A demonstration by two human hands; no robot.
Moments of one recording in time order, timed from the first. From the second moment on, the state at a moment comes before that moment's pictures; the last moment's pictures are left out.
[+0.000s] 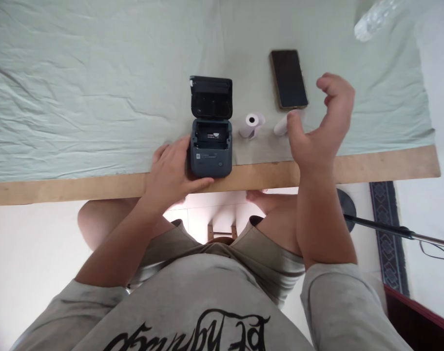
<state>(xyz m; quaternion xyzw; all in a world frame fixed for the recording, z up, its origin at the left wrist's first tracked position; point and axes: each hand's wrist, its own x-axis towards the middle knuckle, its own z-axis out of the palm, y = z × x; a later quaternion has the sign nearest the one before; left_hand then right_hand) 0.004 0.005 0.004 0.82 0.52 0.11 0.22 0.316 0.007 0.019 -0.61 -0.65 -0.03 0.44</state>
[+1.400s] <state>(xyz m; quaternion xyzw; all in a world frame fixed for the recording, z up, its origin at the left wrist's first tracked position) 0.008 0.006 0.003 0.82 0.53 0.10 0.20 0.353 0.026 -0.041 -0.69 -0.61 0.04 0.38</state>
